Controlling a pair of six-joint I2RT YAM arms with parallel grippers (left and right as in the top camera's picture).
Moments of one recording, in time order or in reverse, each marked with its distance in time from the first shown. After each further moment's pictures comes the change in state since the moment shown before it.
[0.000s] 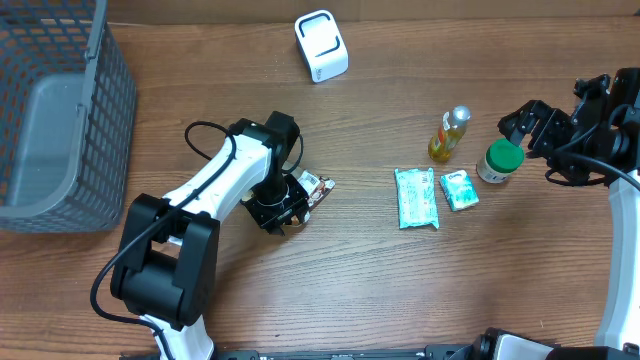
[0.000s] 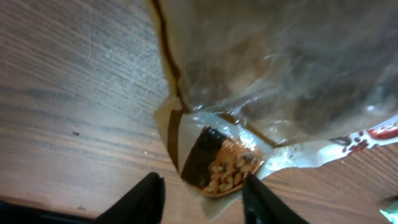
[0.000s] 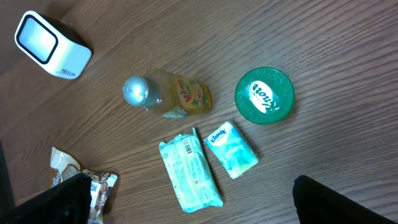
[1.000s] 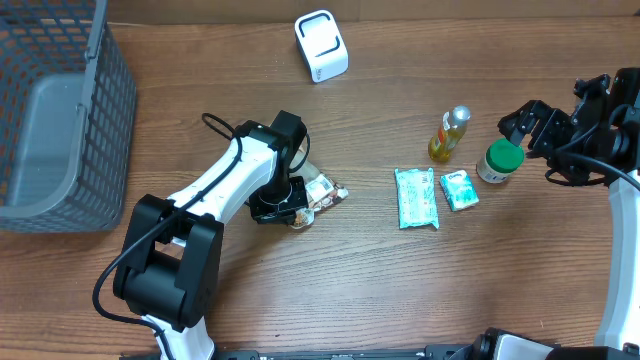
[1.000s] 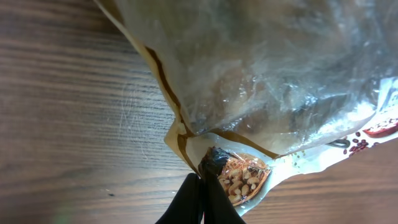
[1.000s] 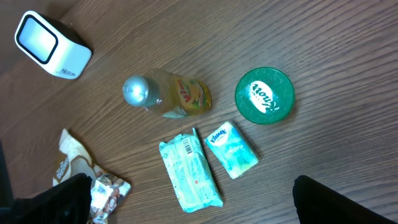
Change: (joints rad) left arm -0.025 0.000 -0.001 0.048 -0.104 0.427; right arm 0.000 0.000 0.000 0.000 0.000 0.000
